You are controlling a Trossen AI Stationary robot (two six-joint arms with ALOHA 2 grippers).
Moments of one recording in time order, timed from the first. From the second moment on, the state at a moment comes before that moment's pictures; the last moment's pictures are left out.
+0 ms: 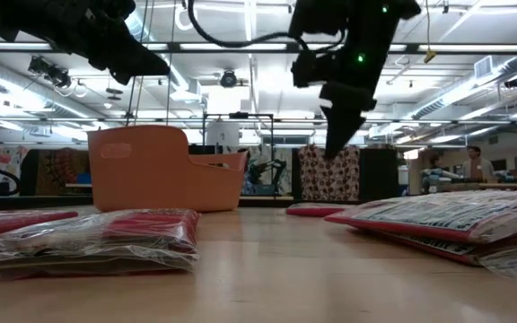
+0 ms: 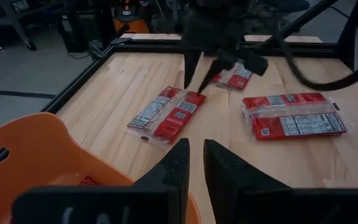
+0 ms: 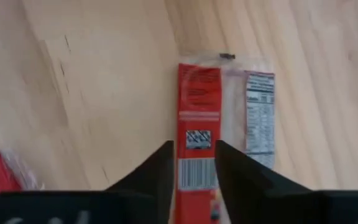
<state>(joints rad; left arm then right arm) -0.04 0.77 0.44 0.05 -0.22 -0.03 0.04 1.73 1.23 -0.77 0.37 0.31</state>
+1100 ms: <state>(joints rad) -0.04 0.77 0.44 0.05 -0.22 -0.01 -0.26 1.85 1.10 -0.40 0.07 0.06</state>
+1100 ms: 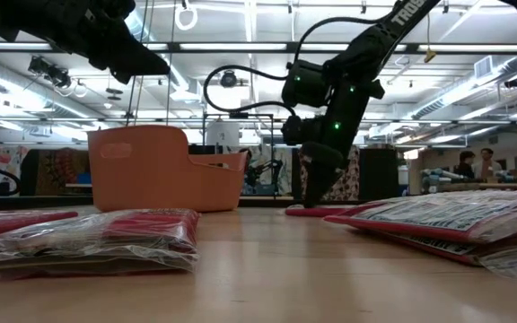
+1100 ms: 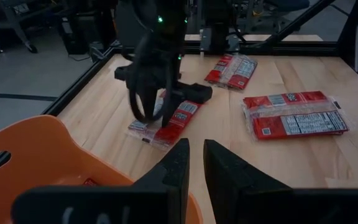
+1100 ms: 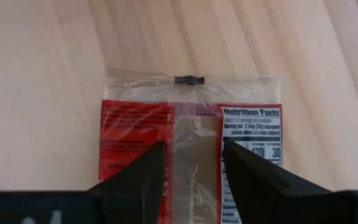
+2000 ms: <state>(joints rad) -0.04 0.77 0.44 0.03 -0.22 -0.01 -0.25 1.79 1.09 -0.41 0.07 0.00</state>
